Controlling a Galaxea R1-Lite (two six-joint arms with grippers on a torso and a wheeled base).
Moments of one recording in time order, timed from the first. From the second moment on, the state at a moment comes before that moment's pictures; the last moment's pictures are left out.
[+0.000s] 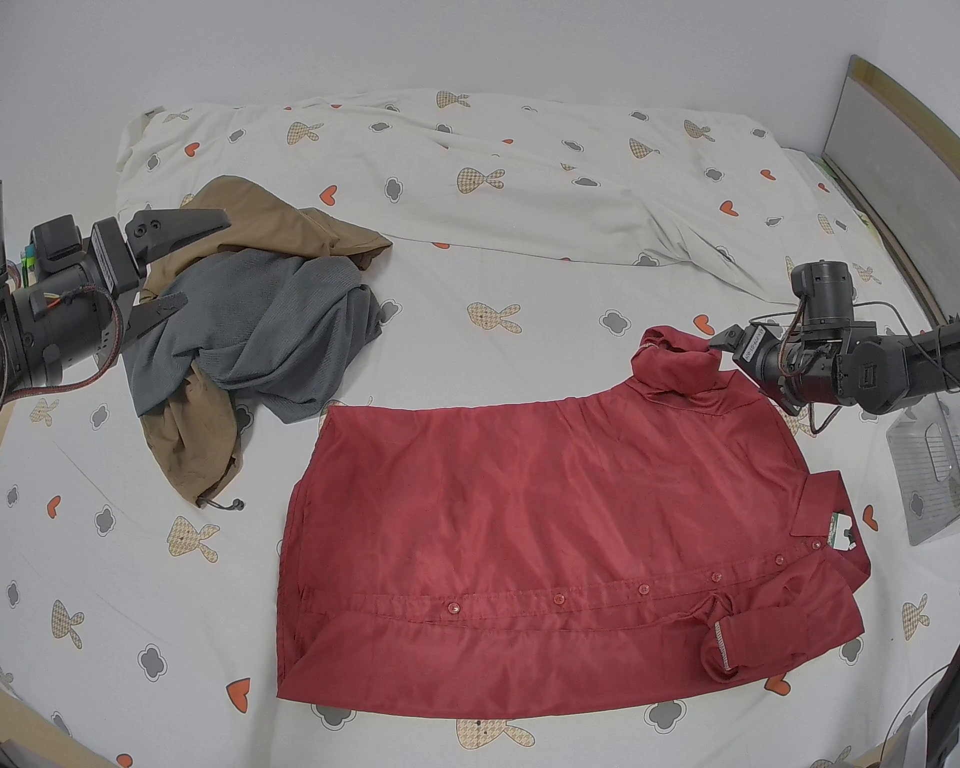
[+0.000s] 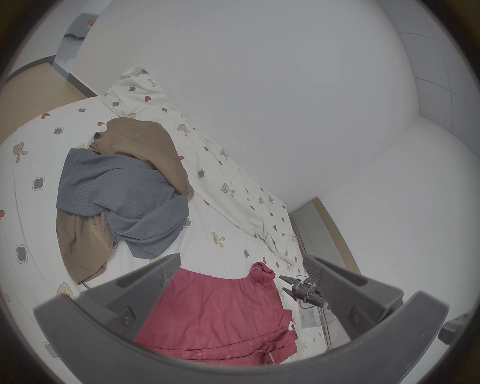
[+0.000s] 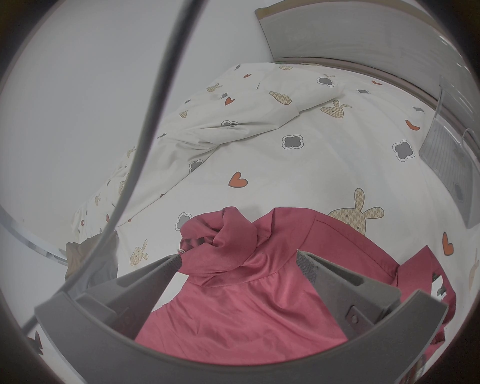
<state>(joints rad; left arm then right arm) -0.13 1.36 -1.02 -0.27 -0.37 -0.65 0.14 1.98 -1.32 -0.15 -0.09 0.70</state>
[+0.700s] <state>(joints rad) -0.13 1.36 -1.00 -0.27 -0.37 -0.64 0.14 2.07 -1.42 -0.15 -0.11 0.70</state>
